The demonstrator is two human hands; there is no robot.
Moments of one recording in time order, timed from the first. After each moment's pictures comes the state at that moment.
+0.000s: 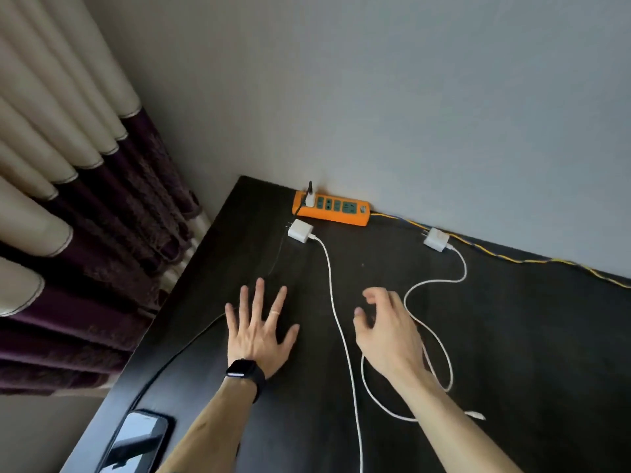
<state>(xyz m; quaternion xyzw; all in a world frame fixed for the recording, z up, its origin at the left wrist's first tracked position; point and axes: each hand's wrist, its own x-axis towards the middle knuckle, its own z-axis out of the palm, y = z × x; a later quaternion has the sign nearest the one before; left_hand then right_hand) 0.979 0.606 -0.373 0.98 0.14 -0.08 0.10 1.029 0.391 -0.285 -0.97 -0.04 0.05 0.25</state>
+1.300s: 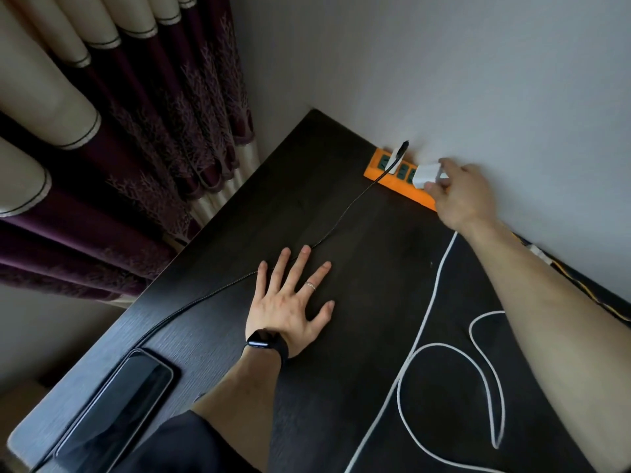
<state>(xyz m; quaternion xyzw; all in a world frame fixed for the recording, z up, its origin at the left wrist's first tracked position) 0.988 0.623 -0.395 0.97 0.16 -0.08 0.16 1.273 0.467 -0.308 -0.98 -0.17 0.06 0.11</state>
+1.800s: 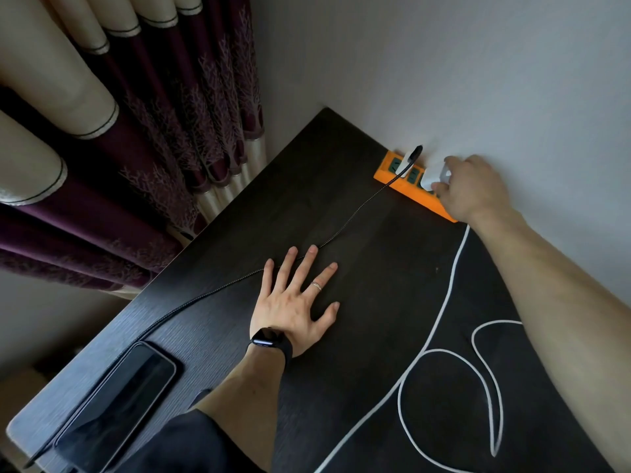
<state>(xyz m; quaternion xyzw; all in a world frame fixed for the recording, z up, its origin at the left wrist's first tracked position) 0.988 0.625 -0.397 0.97 0.16 -0.08 0.17 1.290 0.490 -0.295 -0.97 -0.21 0.07 -0.05</state>
